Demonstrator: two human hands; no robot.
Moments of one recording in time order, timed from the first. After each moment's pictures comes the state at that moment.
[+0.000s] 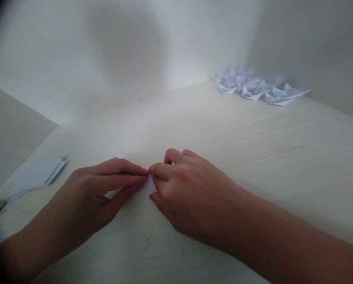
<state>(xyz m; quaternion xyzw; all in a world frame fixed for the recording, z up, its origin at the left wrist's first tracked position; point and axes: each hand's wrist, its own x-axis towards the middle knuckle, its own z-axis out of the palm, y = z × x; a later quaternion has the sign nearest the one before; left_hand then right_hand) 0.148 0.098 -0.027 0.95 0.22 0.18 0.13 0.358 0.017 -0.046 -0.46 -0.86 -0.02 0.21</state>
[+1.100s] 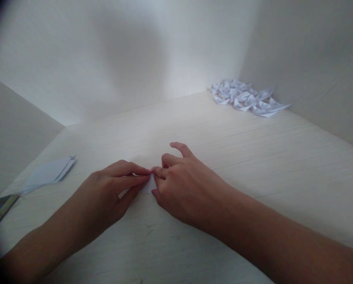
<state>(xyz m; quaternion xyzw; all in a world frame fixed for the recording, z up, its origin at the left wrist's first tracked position) 0.154 0.088 -0.026 0.96 0.22 0.15 0.07 0.357 0.018 -0.043 -0.46 -0.87 -0.08 0.15</state>
